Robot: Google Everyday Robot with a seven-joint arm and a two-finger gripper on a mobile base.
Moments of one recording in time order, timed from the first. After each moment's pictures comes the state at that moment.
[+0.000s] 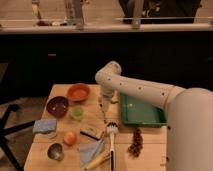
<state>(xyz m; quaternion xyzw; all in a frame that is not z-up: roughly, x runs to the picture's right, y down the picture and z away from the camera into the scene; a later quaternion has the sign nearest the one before) 0.018 0.071 0.865 -0.27 0.02 0.13 0.95</state>
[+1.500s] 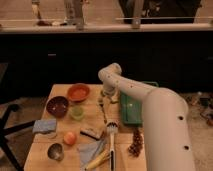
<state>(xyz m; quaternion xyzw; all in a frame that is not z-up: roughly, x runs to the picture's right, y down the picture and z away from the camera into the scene) 0.034 0.078 0.957 -0.31 0.05 0.19 0.93</state>
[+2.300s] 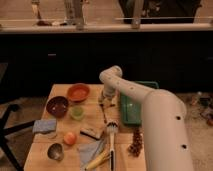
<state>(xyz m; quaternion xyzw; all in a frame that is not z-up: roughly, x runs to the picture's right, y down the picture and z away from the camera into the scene) 0.033 0.090 0.966 -0.33 0.03 0.18 0.93</state>
